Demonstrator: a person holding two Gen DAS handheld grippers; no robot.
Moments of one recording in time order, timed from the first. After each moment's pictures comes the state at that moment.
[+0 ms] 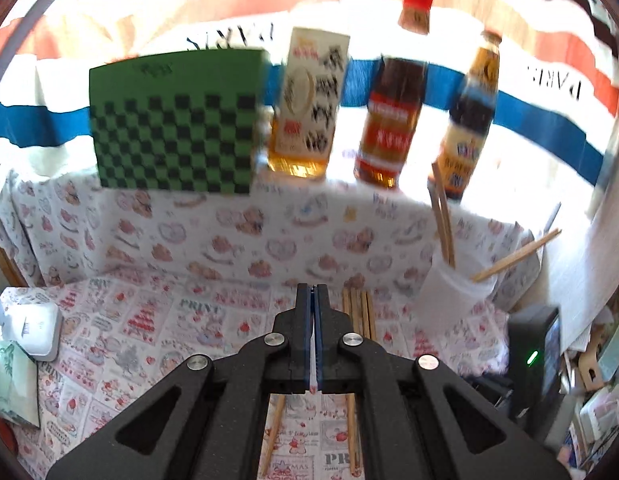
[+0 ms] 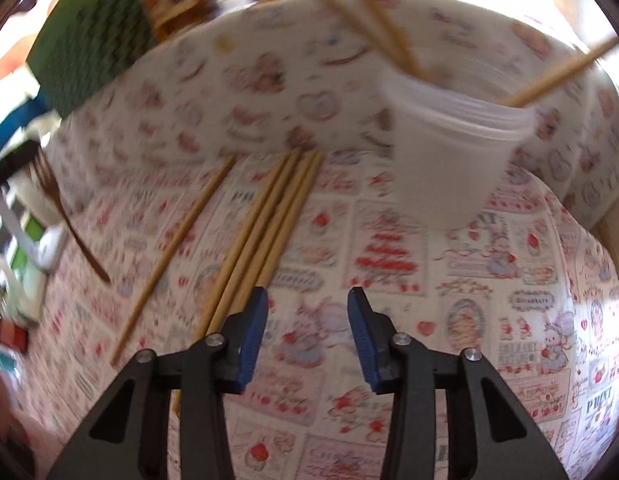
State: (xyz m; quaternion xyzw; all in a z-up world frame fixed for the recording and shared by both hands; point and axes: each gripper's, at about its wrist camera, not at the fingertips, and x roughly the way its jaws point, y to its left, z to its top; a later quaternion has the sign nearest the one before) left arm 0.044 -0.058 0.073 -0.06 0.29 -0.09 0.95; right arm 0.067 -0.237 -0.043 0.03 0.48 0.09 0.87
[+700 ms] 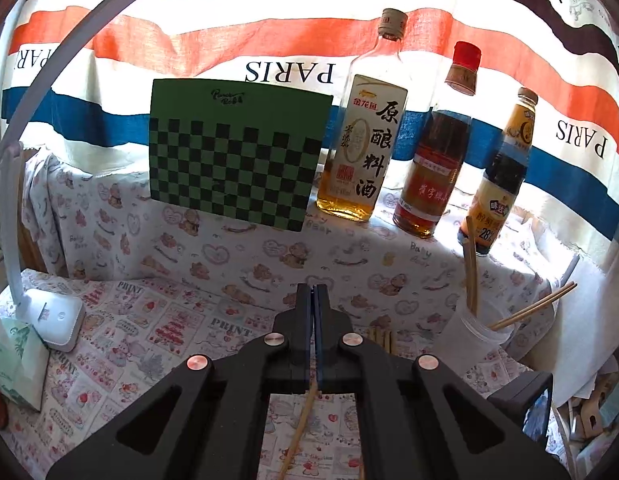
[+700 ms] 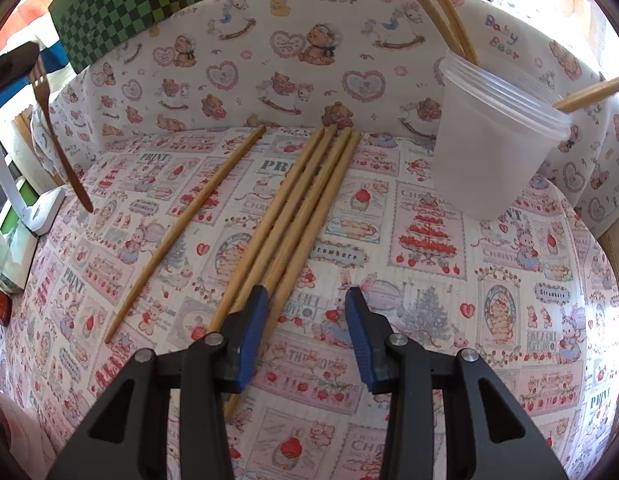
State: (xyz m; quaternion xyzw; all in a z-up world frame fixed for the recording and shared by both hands) left arm 0.035 -0.033 0.081 -0.10 0.24 -0.02 0.96; right arm 0.053 -0.209 -0.055 -0.01 0.48 0.09 0.88
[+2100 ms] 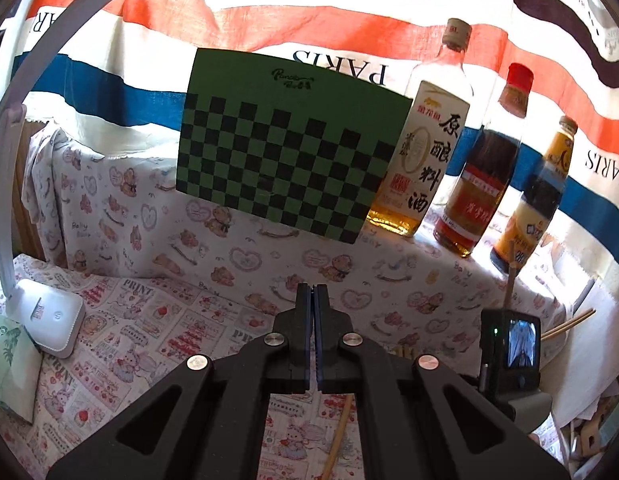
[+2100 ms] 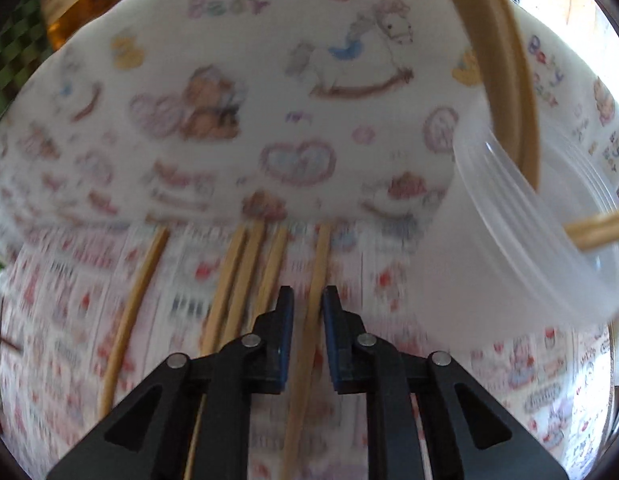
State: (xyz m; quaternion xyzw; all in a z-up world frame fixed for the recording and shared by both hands) left arm 0.064 0.010 0.060 -0.14 0.24 -0.01 0.96; right arm 0.177 -0.210 -0.059 0.02 0.47 -0.03 0.88
